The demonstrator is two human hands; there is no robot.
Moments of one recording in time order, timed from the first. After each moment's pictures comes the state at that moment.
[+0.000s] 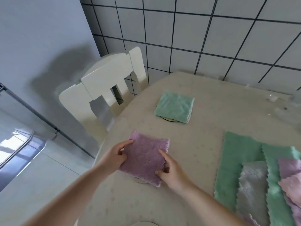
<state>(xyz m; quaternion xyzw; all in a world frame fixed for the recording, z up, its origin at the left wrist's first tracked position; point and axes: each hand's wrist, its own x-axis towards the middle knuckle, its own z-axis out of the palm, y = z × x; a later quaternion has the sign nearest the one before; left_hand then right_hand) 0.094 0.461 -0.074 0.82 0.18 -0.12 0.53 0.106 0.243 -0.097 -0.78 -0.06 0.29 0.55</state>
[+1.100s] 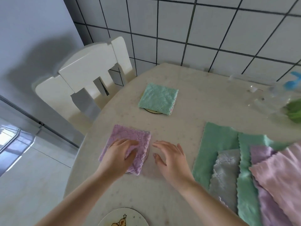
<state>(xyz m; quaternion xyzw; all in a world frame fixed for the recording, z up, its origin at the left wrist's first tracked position) 0.081 0.391 -0.062 0.96 0.00 0.03 0.29 0.107 0.194 -0.064 -0.90 -0.19 0.06 0.38</state>
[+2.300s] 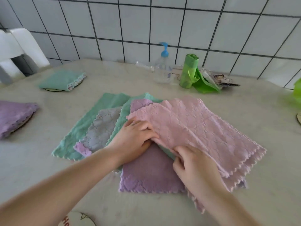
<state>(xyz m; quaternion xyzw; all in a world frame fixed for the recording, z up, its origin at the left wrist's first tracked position) 0.070 -0.004 -0.123 0.92 -0.32 0.18 0.16 -0.006 -0.206 -0.113 -0.98 -0.11 -0.11 0.16</state>
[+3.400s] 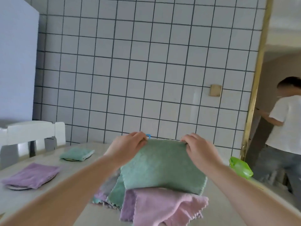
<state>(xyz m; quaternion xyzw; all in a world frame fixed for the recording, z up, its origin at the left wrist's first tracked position) -0.055 0.010 0.068 0.88 -0.25 0.37 0.16 -0.102 -0.237 0.091 -0.92 -0.12 -0.35 0.08</state>
